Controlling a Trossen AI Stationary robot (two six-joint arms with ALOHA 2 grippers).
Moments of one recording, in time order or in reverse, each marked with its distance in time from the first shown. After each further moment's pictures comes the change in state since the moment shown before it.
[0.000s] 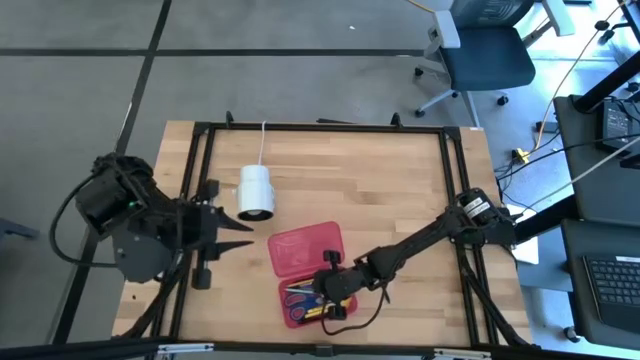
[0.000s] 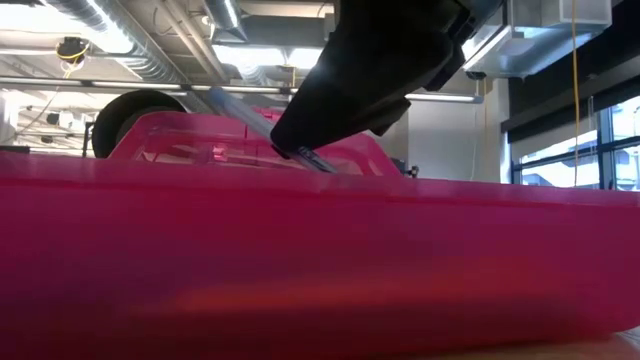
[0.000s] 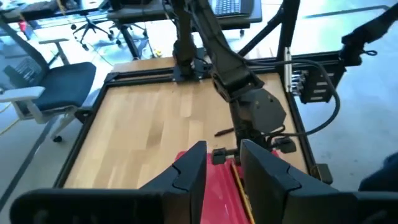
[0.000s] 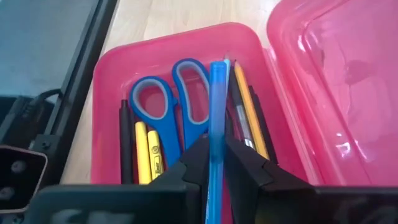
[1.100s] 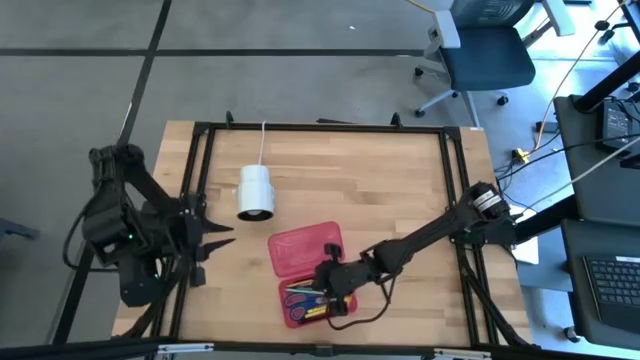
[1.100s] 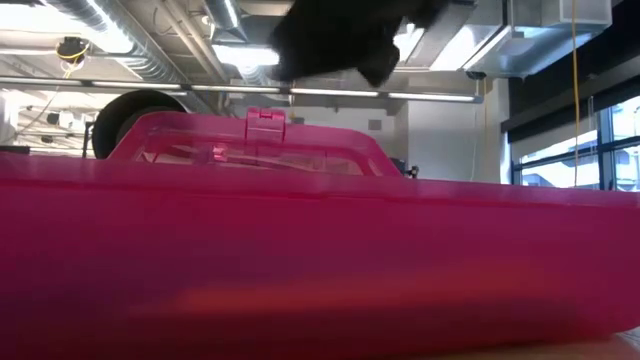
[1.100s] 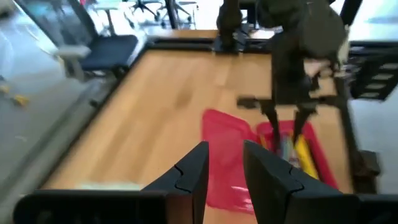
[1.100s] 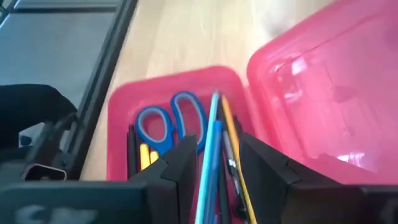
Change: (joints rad) left arm -0.208 -0.227 -0.587 -0.068 -0.249 -0.566; right arm -0.005 -0.091 0.006 -0.024 0.040 -0.031
